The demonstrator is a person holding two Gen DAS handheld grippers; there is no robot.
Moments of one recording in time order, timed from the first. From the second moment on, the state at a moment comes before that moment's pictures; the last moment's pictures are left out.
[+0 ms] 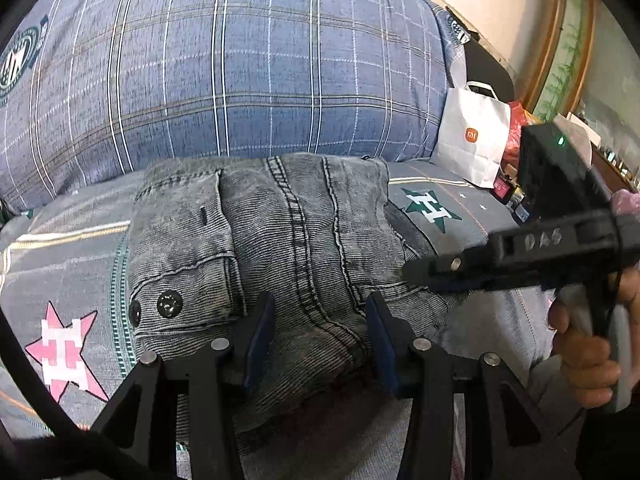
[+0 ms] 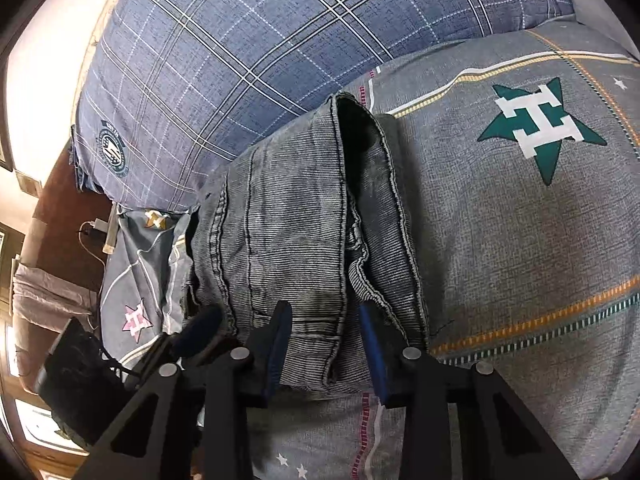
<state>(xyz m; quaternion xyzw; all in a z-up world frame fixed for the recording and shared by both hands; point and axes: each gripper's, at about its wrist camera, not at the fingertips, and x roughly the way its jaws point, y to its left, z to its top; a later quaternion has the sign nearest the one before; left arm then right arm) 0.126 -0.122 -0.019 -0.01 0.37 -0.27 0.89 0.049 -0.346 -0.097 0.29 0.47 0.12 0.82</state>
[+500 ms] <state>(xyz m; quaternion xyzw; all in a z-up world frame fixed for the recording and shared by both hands) 0.114 -0.096 0.007 -0.04 0.30 -0.26 0.92 0.026 -0.320 -0.054 0.16 0.44 0.06 0.88</state>
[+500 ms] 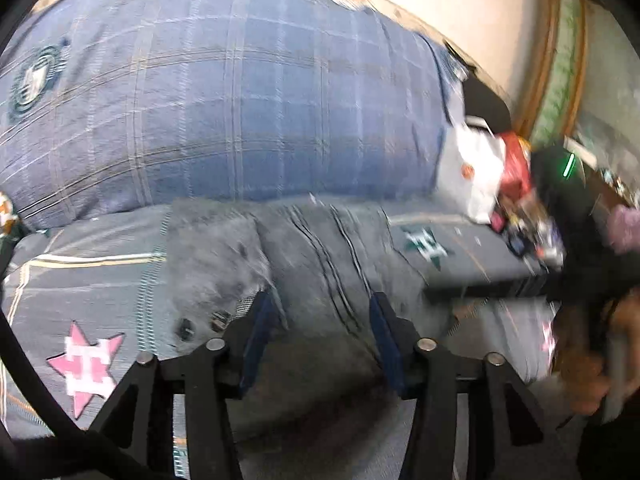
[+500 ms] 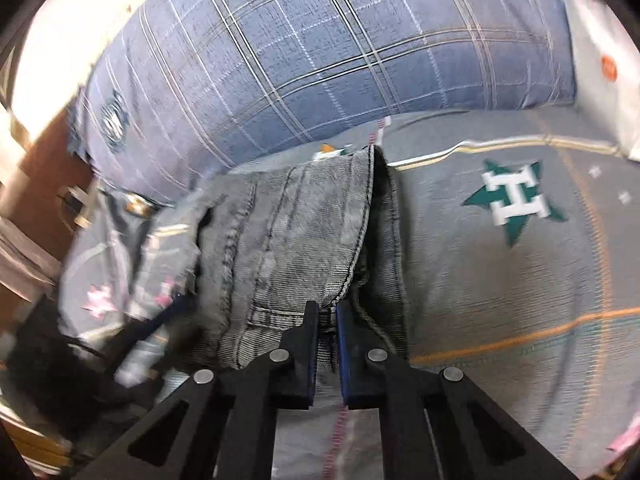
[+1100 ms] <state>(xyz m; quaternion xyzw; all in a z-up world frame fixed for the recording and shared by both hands) 0.186 0.001 -0.026 -0.23 0.45 -0.18 0.85 0.018 -0.360 -0.043 0.27 0.31 0.12 0.91</state>
